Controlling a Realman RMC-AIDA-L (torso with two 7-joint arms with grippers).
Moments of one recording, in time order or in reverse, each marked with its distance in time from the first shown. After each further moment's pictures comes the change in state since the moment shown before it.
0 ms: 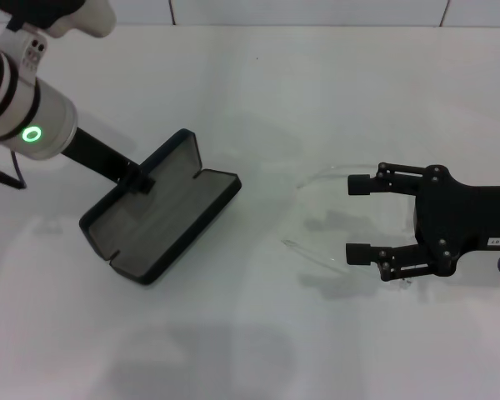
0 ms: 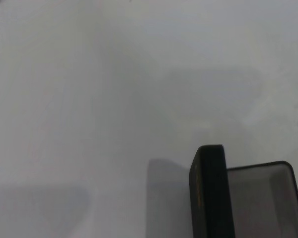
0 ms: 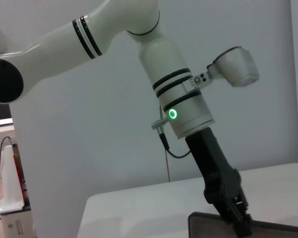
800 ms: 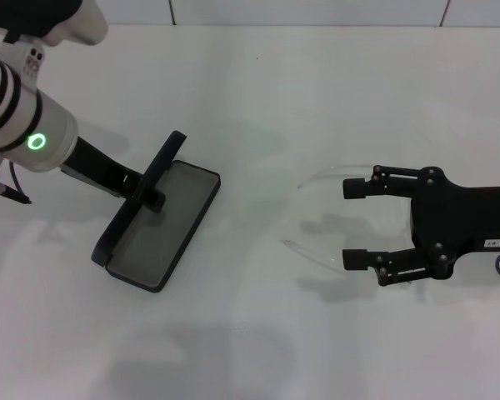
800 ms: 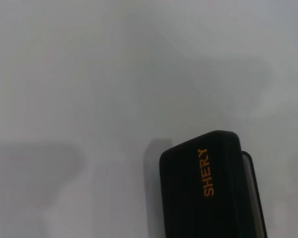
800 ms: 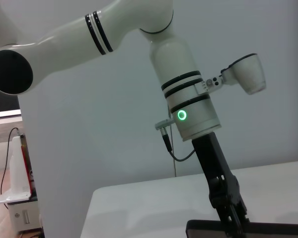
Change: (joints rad) left arm -0.005 0.001 0.003 -0.046 0.006 0.008 -0.145; right arm 0.007 0.000 -0.012 -0.019 -0.015 -0.001 0.000
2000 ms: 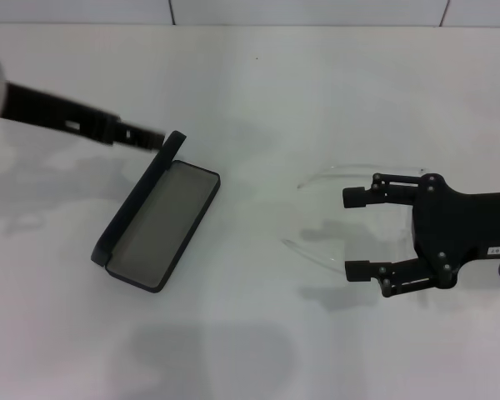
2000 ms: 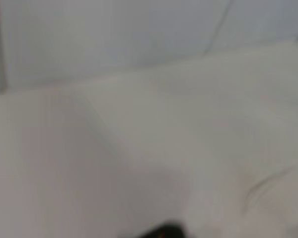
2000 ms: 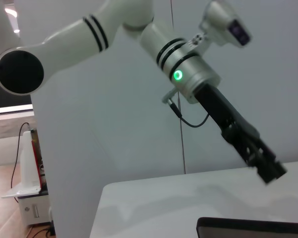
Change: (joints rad) left arm 0.093 0.014 -0.248 0.171 -0.264 0.055 0.217; right arm -0.004 0.000 -0.001 -0.018 -0.018 -0.024 0.003
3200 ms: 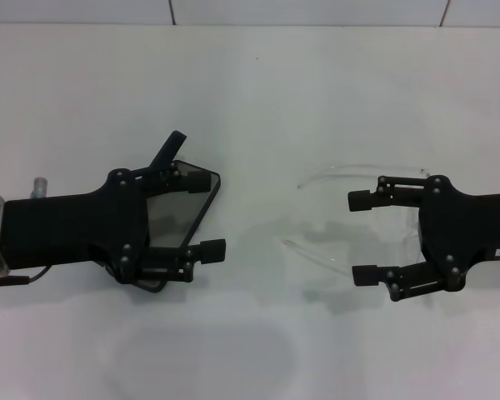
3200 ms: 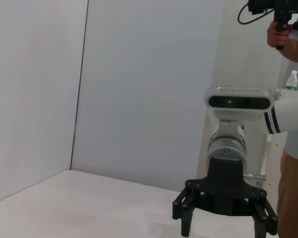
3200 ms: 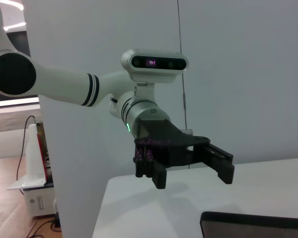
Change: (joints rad) left arm 0.167 -0.015 -0.171 -0.660 -0.683 0.227 1.287; right arm 0.002 -0.014 -0.003 -0.010 -0.009 -0.014 0.000
